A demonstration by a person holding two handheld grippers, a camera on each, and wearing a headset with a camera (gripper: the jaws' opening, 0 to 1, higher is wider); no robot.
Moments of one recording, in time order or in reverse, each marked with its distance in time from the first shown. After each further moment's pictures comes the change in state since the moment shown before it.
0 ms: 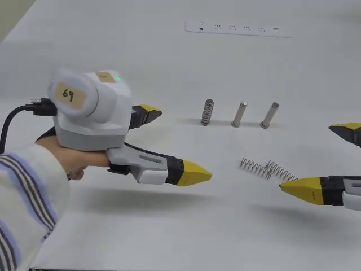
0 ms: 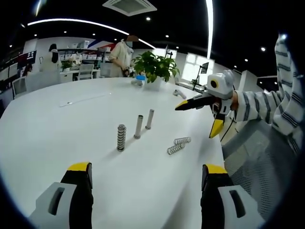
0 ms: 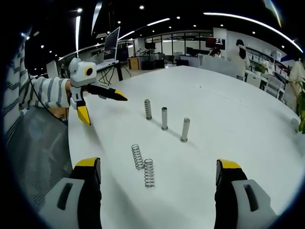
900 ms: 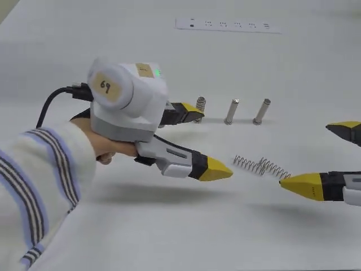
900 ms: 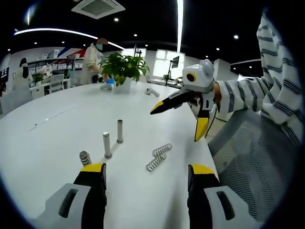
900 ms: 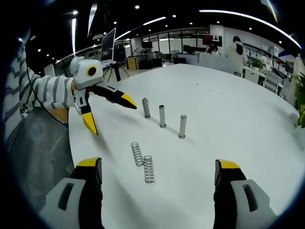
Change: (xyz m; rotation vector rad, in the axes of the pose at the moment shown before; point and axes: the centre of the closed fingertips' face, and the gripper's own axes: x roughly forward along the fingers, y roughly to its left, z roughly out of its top) left arm 0.047 -0.042 0.021 0.165 0.000 -0.237; right arm -0.008 -0.004 -0.004 0.036 0.011 -0.004
